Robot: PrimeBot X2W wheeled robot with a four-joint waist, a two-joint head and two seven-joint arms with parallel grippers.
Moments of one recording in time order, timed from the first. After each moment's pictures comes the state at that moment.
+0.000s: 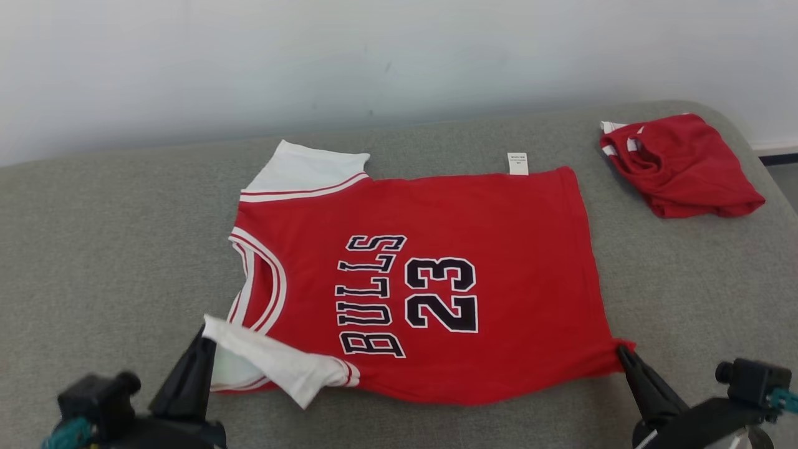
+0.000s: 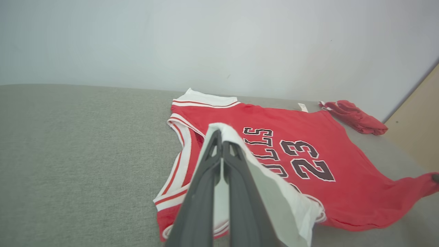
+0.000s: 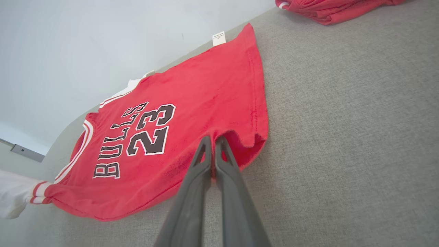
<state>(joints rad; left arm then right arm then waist) -0.08 0.49 -0.37 -0.05 -0.74 0.06 -0.13 0.07 -0.29 0.03 0.04 0.71 0.13 0.16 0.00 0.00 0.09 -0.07</state>
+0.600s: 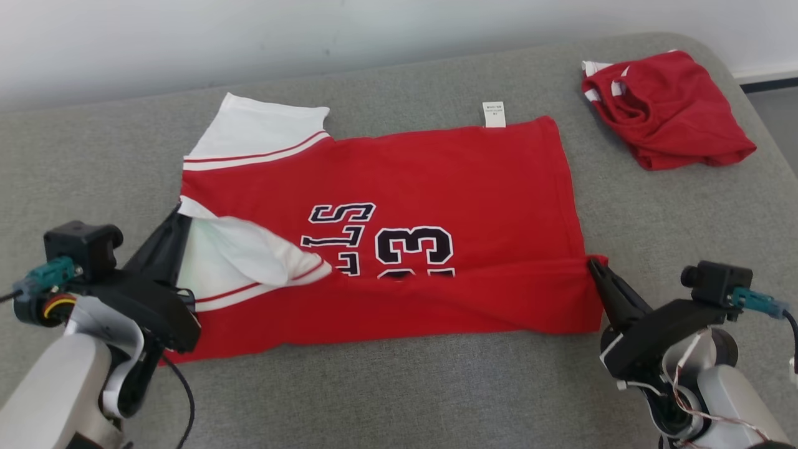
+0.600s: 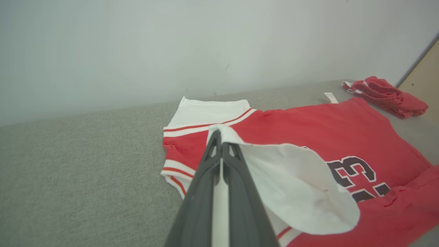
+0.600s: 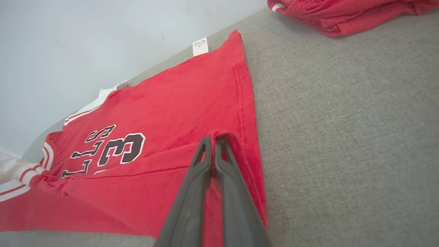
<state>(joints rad) -0.53 0.50 -0.42 0.30 -0.71 -0.08 -0.03 -0.26 -0.28 0.10 0.27 0.69 0.13 0.17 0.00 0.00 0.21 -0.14</state>
